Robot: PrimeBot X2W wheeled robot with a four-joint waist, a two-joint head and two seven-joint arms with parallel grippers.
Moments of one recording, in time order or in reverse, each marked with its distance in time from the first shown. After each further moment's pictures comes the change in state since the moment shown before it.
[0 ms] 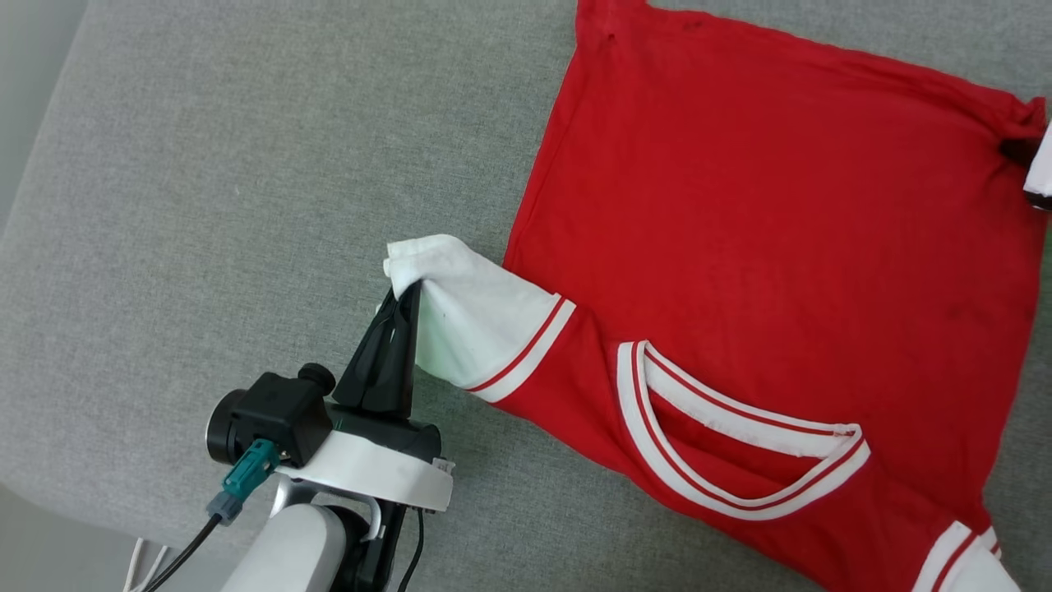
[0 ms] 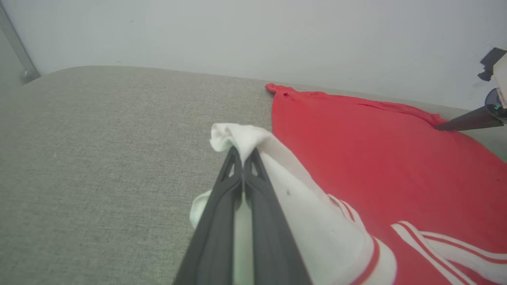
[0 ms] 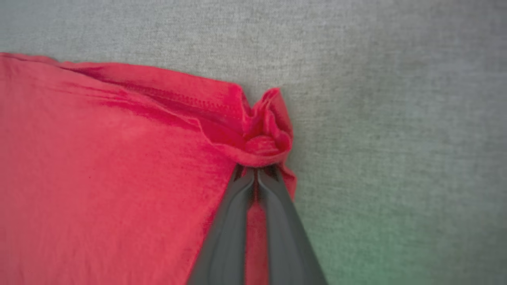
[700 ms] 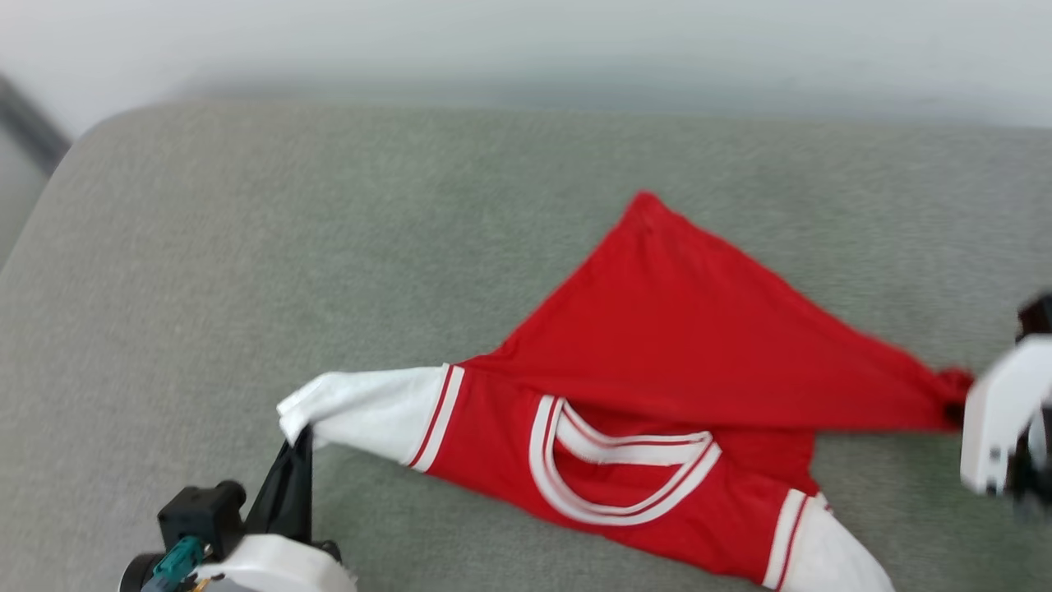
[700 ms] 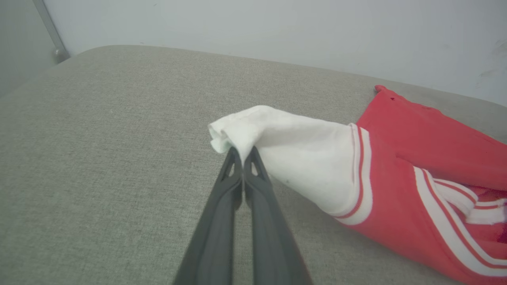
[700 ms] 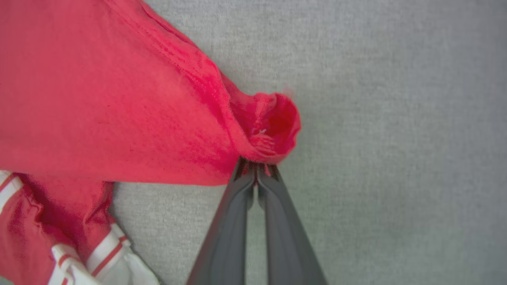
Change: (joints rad) left arm 0.244 0.095 0.093 0.069 -0.076 0.085 0.054; right arm 0.590 -0.052 0.146 -0.391 0.088 0.000 -0.041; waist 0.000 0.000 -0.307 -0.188
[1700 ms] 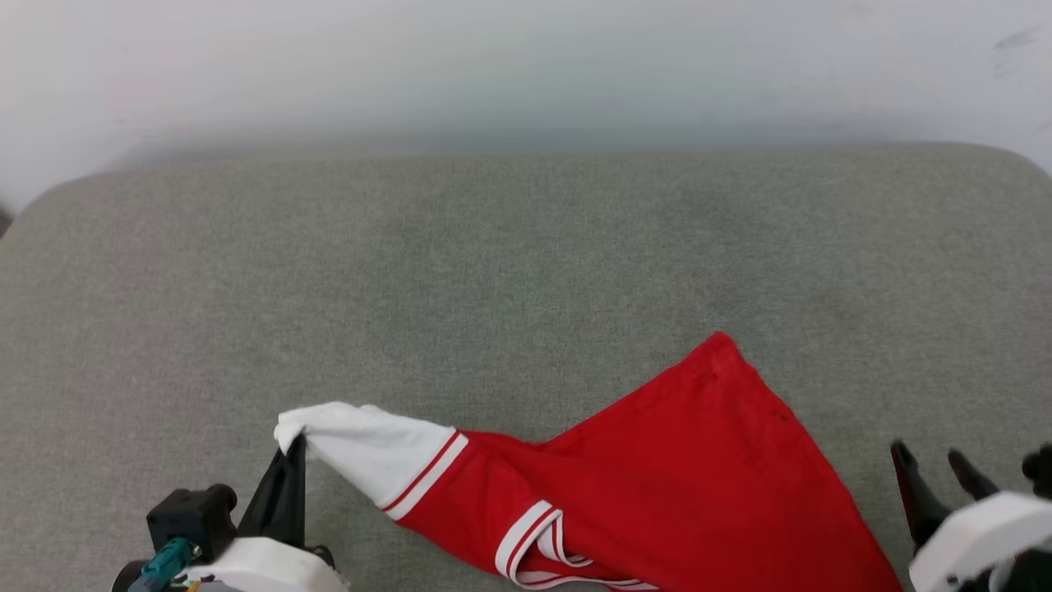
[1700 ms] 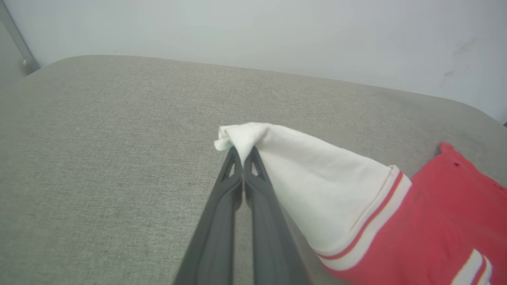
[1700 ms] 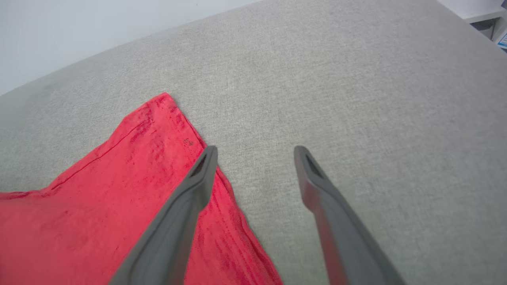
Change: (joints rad) left arm 0.049 0.030 0.010 -0.039 -0.041 0.024 0.051; right arm 0.481 0.274 -0.166 -0.374 -0.026 0.000 -0.497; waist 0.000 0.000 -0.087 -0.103
